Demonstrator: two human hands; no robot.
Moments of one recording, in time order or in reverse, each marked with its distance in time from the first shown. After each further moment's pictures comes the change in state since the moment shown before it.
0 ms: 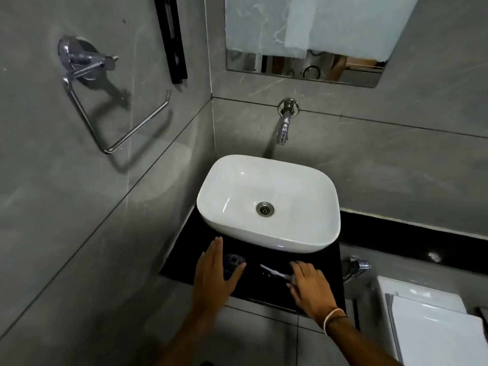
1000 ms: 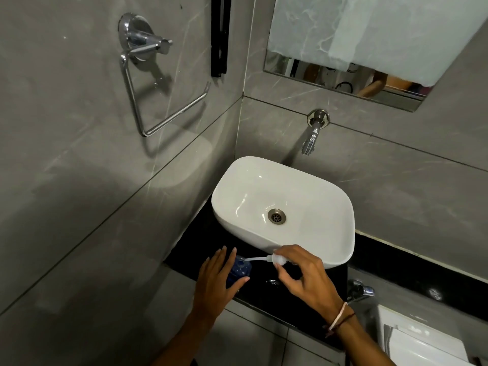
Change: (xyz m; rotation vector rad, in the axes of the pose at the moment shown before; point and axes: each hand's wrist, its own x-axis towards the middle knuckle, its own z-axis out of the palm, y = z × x) left_hand -0.011 -0.037 0.027 0.071 -0.086 -0.015; right_hand 0.031 -0.040 -0.100 0.685 0.285 -0.410
